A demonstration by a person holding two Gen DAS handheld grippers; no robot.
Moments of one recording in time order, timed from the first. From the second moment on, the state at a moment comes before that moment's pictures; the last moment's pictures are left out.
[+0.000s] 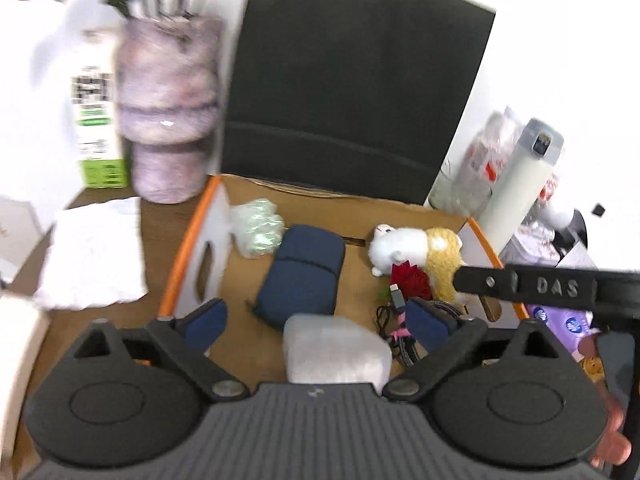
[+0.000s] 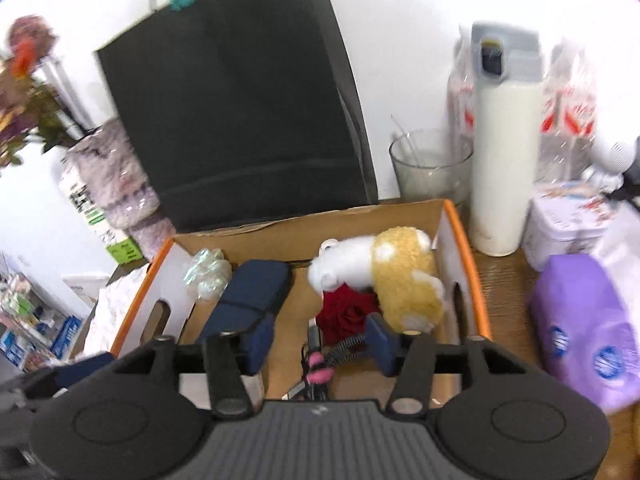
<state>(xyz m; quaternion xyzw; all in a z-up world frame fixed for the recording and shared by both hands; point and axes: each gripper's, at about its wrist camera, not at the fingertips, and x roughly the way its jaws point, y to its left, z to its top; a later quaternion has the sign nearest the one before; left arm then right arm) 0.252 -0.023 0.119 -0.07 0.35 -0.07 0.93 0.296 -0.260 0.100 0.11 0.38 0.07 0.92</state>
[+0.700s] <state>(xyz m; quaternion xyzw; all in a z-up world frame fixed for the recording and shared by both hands) 0.005 -0.011 0.079 -0.04 0.33 -0.11 0.94 0.030 -0.232 0.054 0.00 0.34 0.05 0.94</state>
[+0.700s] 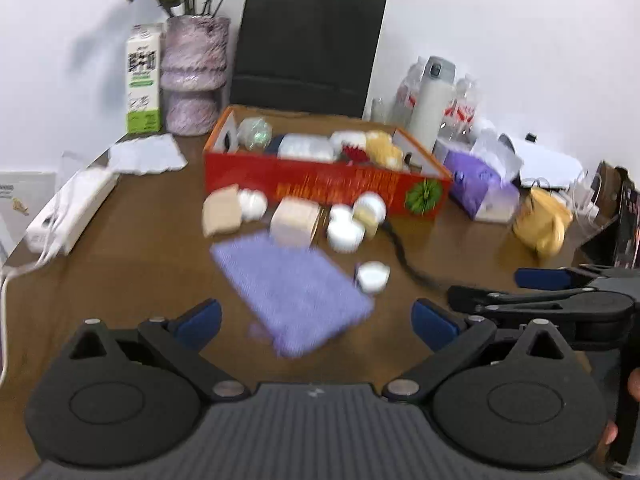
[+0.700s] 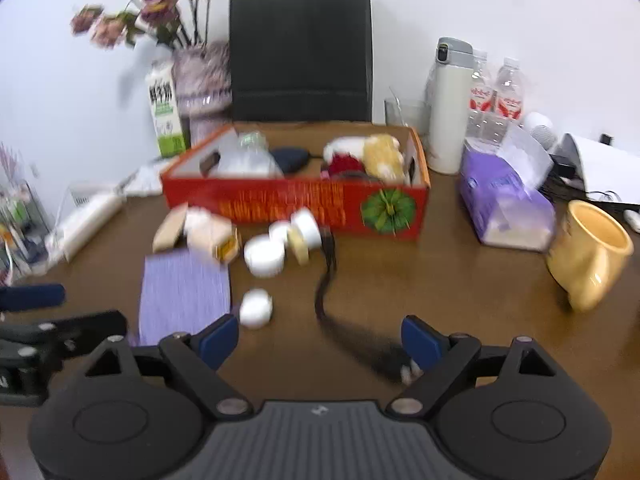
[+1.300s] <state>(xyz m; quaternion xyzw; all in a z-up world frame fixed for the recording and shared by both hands) -0.098 -0.004 0.024 -0.01 0.30 -0.08 0.95 -0.107 -0.219 0.008 -0.03 0.28 0.07 0.96</state>
